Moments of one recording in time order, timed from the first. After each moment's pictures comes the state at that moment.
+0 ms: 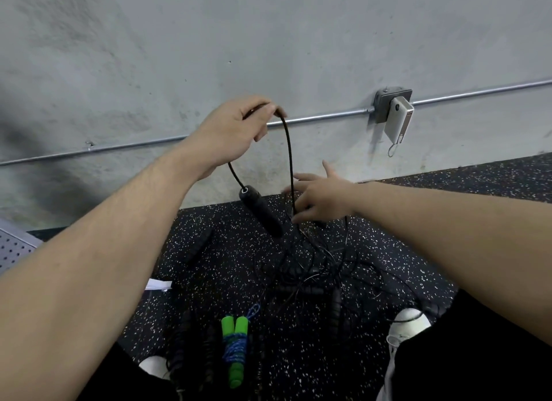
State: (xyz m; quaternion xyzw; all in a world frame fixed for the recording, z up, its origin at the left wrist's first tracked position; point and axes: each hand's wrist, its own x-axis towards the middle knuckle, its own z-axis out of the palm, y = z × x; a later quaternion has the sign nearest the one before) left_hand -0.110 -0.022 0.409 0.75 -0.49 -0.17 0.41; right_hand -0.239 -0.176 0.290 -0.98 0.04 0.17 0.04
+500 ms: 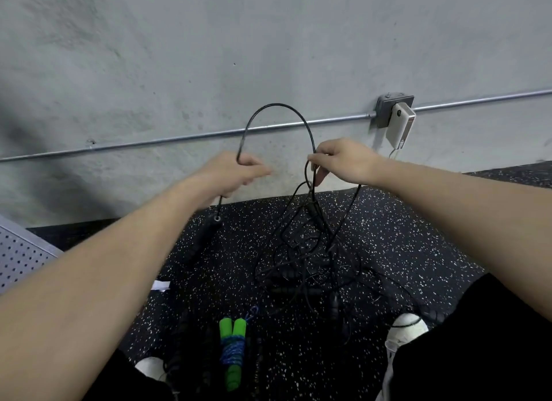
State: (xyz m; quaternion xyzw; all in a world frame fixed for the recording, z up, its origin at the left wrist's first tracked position) left_hand -0.089 -0.008 0.352 0.82 -0.36 -0.29 0.33; right_hand -0.248 -0.196 0.346 -0.92 0.23 -0.04 0.32
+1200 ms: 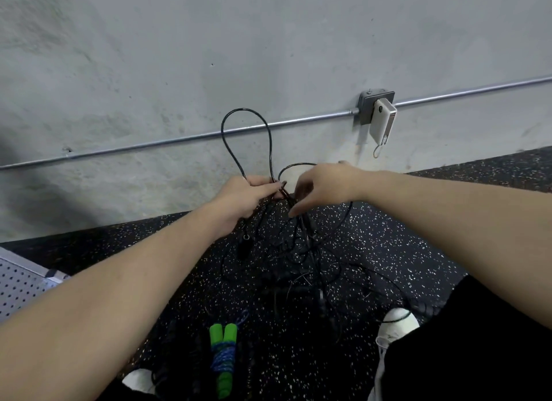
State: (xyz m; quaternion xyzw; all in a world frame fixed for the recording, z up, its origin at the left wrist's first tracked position) left_hand -0.128 -0.042 0.300 0.76 -0.26 -0.36 0.48; right_hand -0.260 -0.191 0.327 -0.96 0.20 0.12 0.13
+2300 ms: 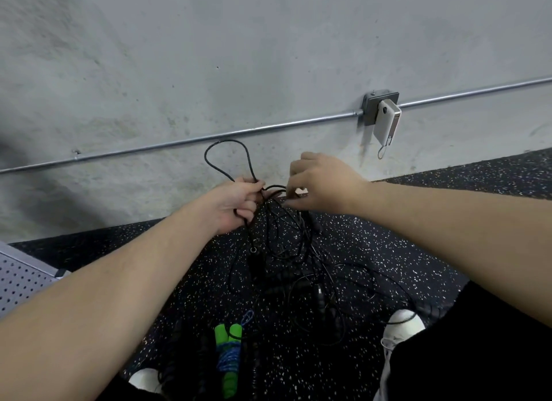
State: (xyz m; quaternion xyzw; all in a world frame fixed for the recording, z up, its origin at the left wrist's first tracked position) left_hand -0.110 -0.036 0.306 0.65 -0.08 -0.50 0.56; right_hand -0.261 -0.172 0.324 -0.99 0.02 -0.11 0.05
